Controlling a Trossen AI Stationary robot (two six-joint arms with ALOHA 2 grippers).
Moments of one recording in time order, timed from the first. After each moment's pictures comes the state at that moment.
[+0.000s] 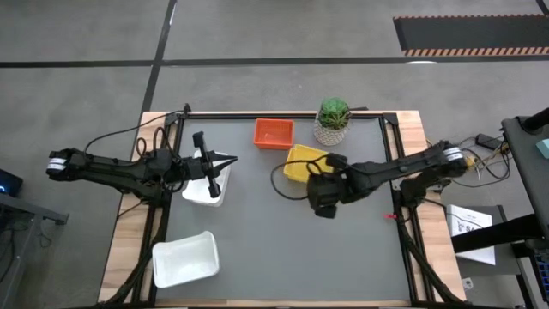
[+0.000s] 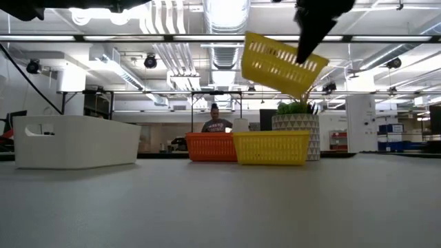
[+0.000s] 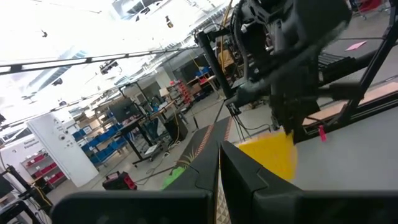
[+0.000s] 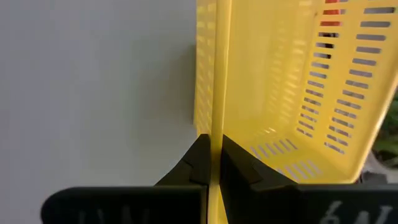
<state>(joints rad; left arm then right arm) -0.06 0.77 0.49 0.47 -0.27 0.56 0.23 1.62 1.47 -1.21 0.44 0.35</state>
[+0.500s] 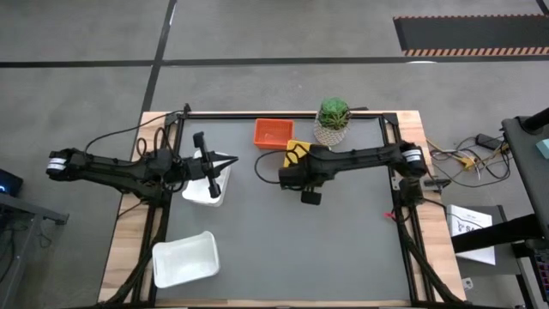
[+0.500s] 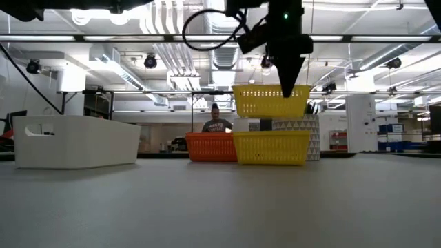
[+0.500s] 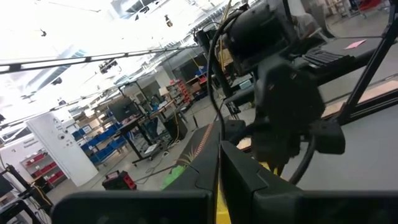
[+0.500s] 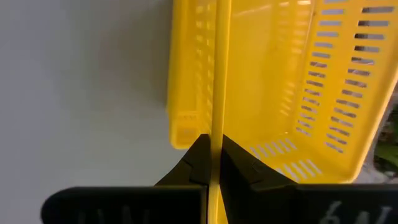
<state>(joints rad) -0.06 0.77 0.49 0.47 -0.27 0.56 0.04 1.95 1.75 -1.44 0.34 0.24</state>
